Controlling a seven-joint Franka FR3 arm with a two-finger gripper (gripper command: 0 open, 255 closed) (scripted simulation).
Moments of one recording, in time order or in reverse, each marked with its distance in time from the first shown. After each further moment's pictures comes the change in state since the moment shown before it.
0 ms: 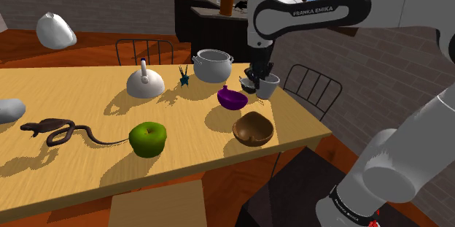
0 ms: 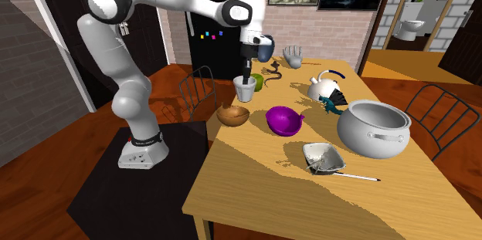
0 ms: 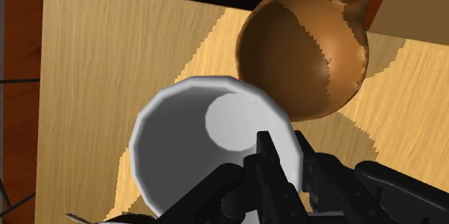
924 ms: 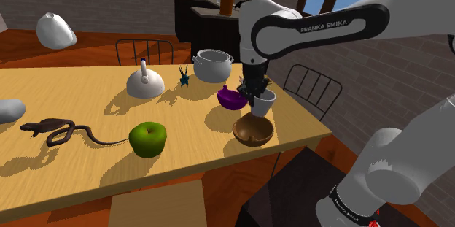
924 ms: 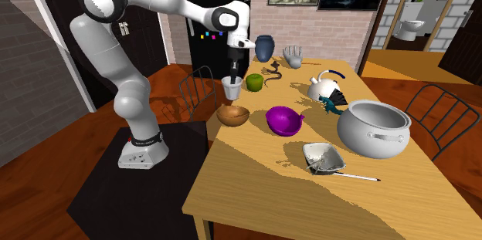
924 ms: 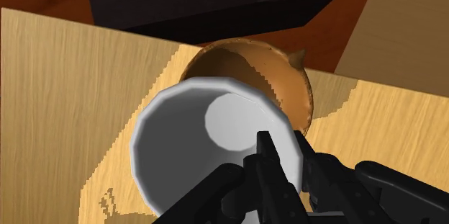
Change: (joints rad) arm 0.072 -0.078 0.093 -0.151 0.055 0.056 0.153
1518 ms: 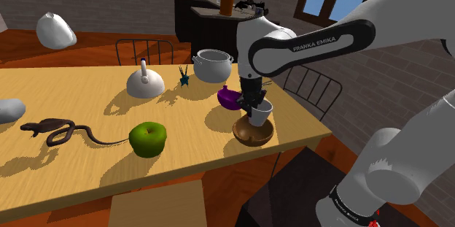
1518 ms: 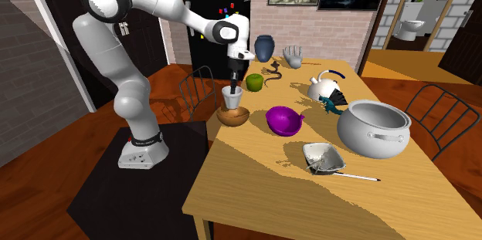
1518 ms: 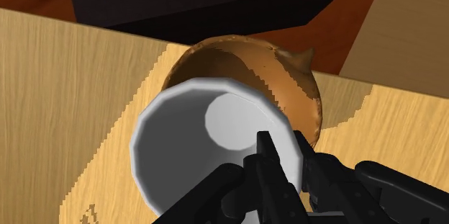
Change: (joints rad) arm -0.001 0.031 0.002 -0.097 -0.006 0.127 0.015
